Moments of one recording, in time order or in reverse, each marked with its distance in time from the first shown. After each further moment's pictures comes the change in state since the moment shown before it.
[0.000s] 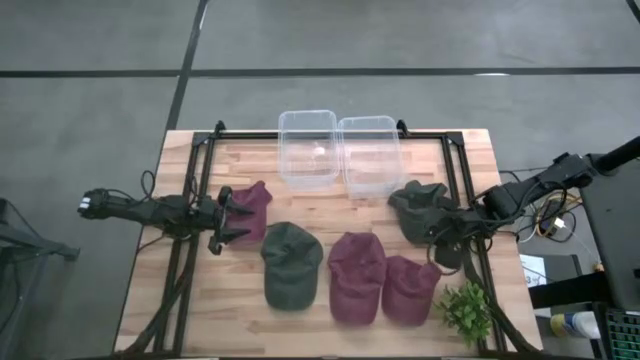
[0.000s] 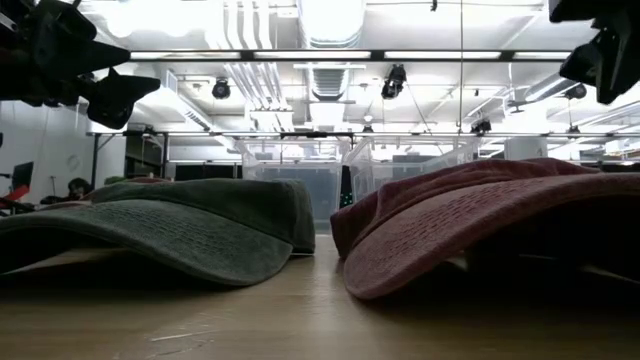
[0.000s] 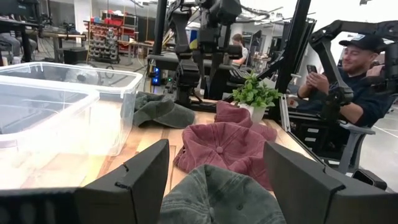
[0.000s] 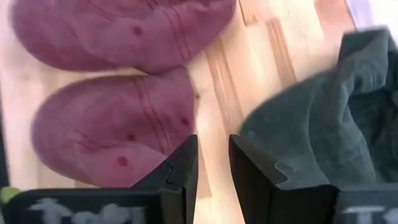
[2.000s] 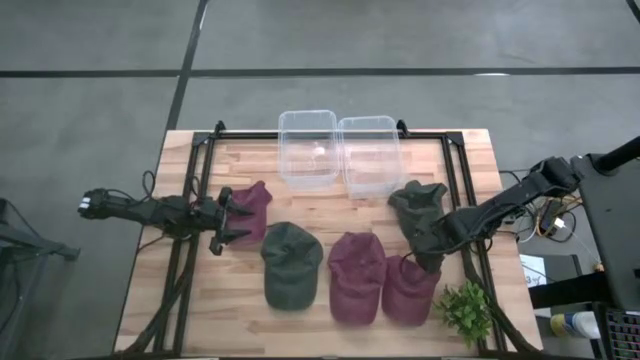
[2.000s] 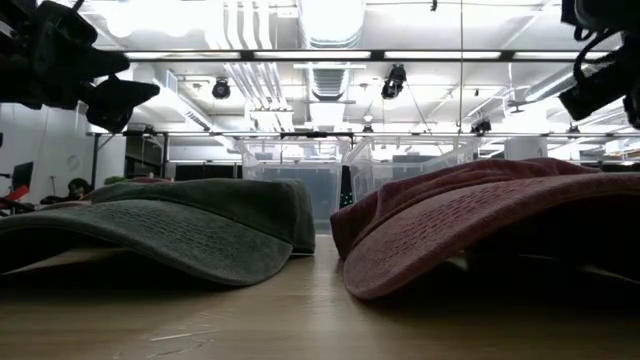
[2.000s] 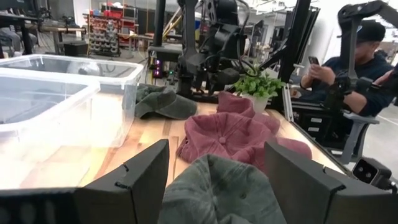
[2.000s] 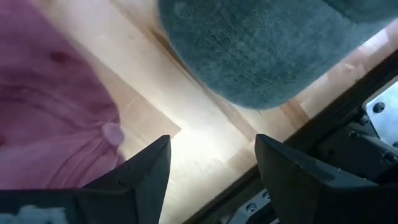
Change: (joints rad) left arm 0.000 0.000 0.001 -0.043 0.000 0.013; right arm 0.000 0.382 -0.064 -0.130 -0.155 0.540
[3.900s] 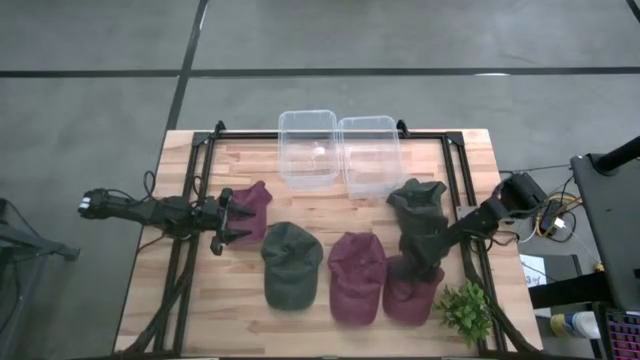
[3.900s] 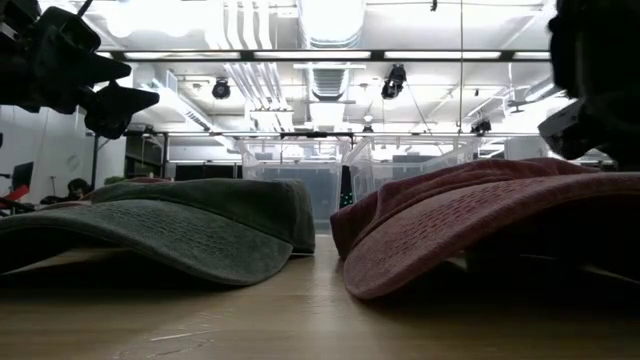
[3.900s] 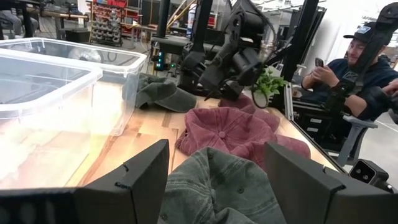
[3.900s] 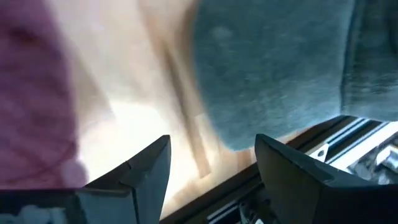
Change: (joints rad) left arm 0.000 0.000 0.000 -0.022 -0.012 -0.058; right arm 0.065 0.395 0.146 -0.062 0.158 -0.367
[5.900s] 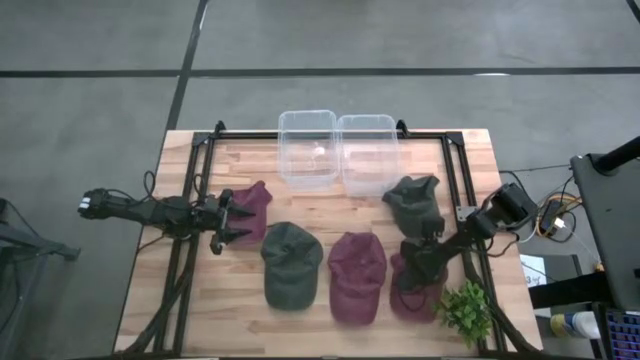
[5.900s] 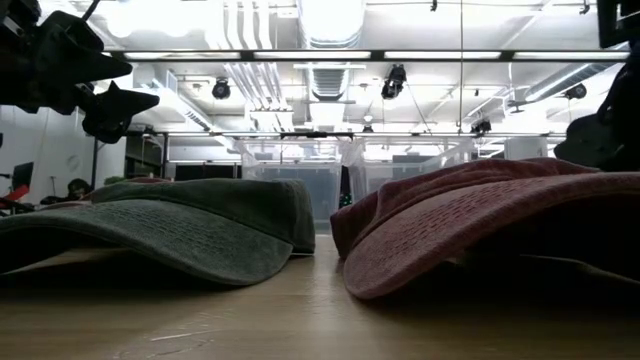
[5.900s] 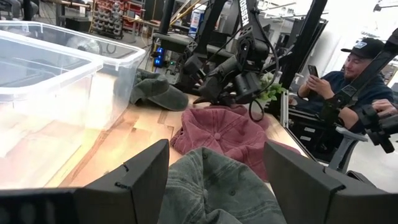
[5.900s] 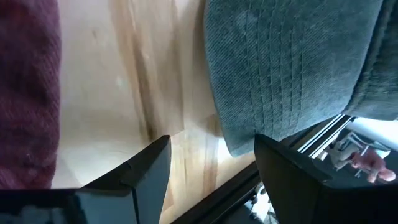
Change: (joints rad) left arm 0.000 0.000 0.000 0.000 -0.003 -0.087; right arm 0.072 0.129 -0.059 0.027 0.163 -0.033
